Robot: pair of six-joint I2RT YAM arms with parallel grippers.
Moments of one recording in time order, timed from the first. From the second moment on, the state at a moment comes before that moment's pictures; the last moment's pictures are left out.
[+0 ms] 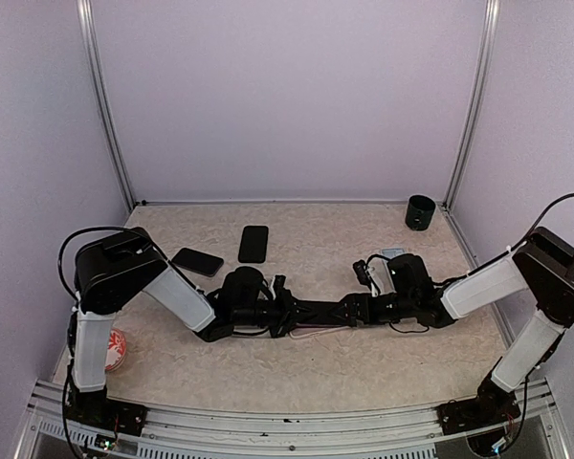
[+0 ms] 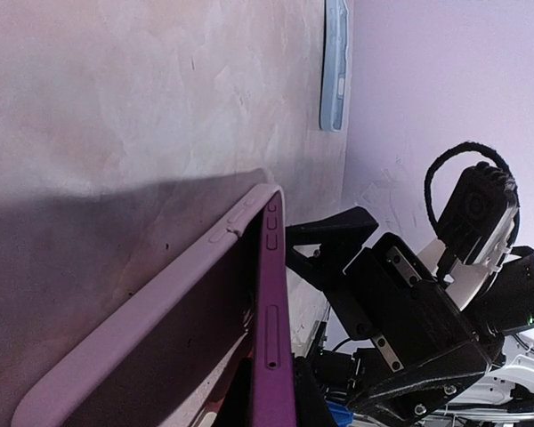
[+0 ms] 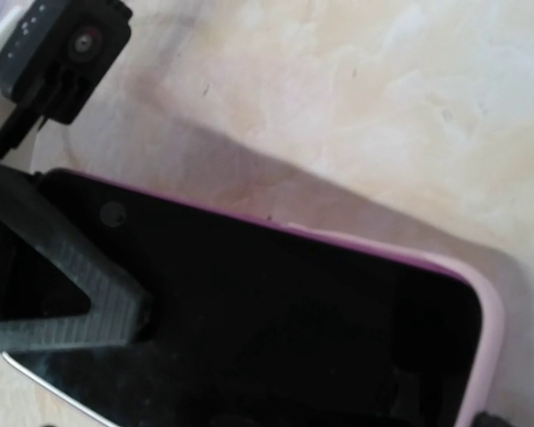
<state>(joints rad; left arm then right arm) -0.91 2.13 0.91 0.88 0.38 -1.41 0.65 1.64 0.55 0.44 -0.45 0.55</state>
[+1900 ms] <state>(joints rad) -0.94 2.08 0.77 1.10 0.40 -1.38 0.58 1.51 0.49 0.42 -0.62 0.58</state>
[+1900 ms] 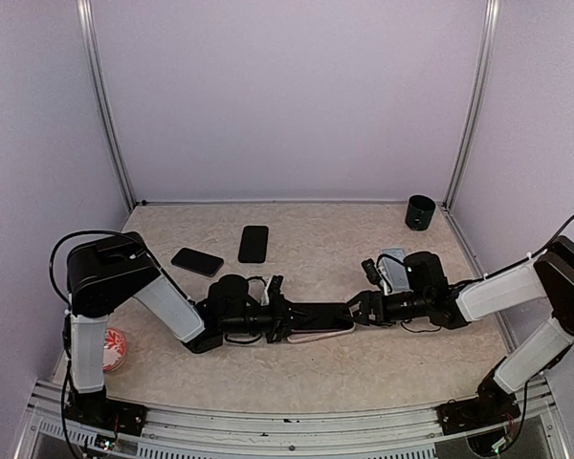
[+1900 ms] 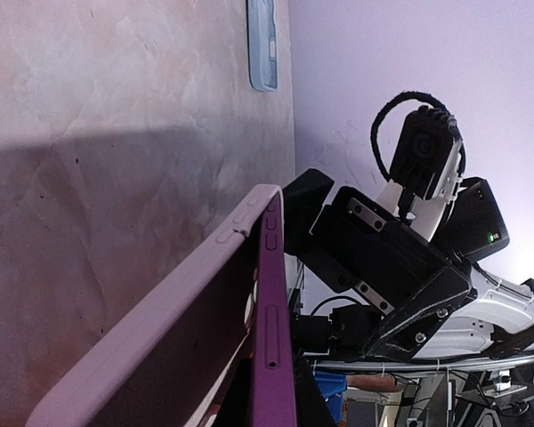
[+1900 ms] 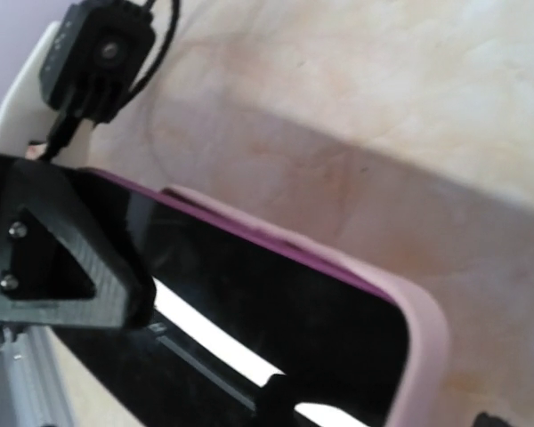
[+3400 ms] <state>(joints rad) -0.98 2.00 0.81 1.04 0.45 -1.21 0.62 1.63 0.44 0.78 -0.85 0.84</state>
